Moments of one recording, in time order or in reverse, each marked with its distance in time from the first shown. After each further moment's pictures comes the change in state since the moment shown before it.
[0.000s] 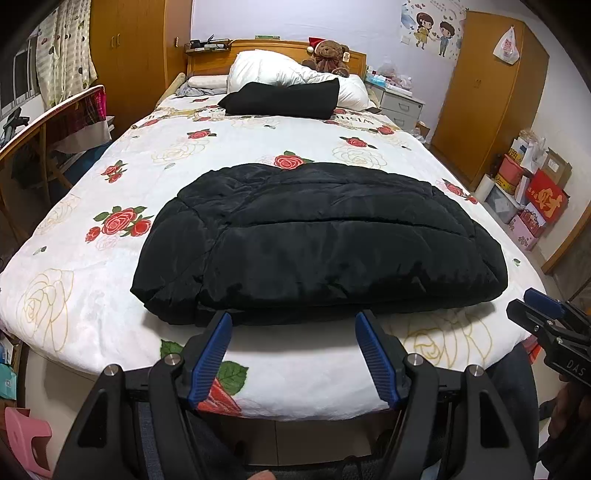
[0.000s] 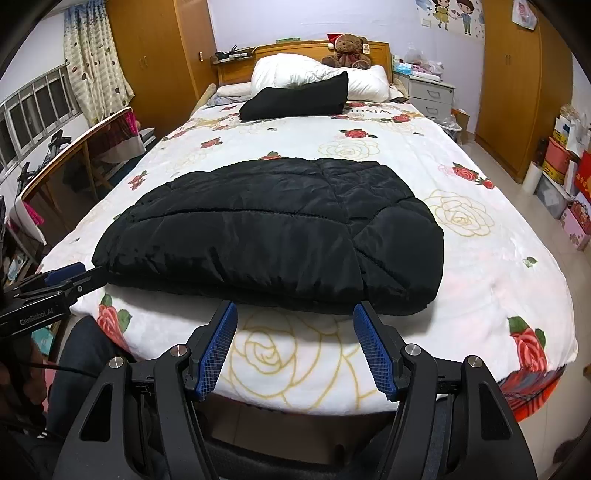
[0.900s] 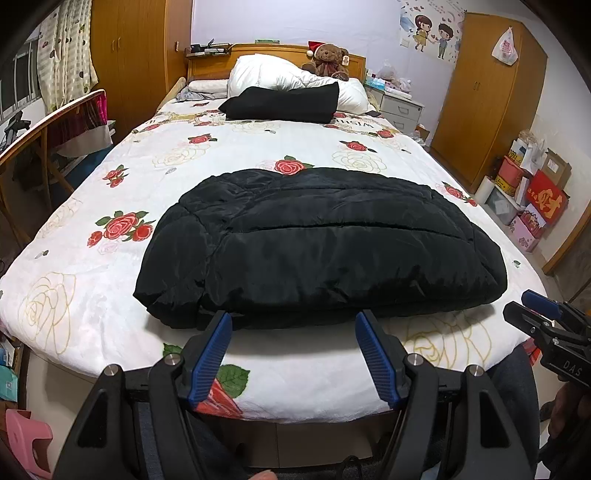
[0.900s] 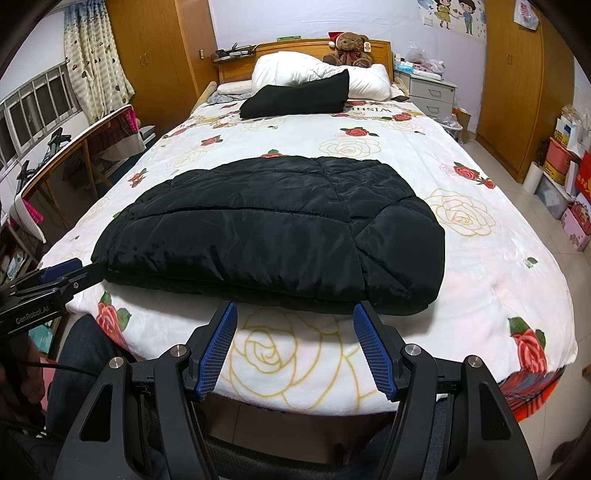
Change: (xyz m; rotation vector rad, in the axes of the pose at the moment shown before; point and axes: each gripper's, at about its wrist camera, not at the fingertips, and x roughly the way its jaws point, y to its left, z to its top) left arm -0.005 -0.001 0.002 0.004 -0.016 0.004; right arm 0.002 0.002 0.001 -0.003 0.008 0.000
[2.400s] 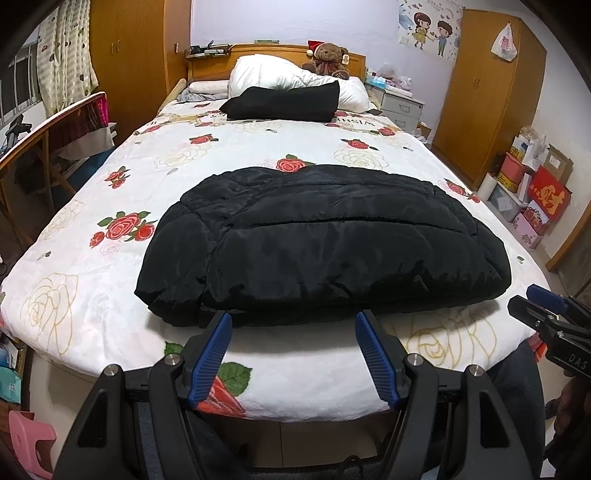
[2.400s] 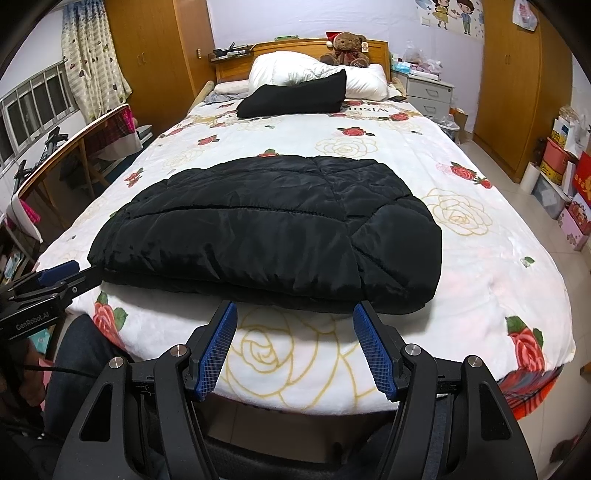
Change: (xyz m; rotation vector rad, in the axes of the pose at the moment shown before) left arm 0.003 -0.002 -0.005 0.008 0.000 0.014; right arm 0.000 -0.005 0.001 0.003 0.003 -0.009
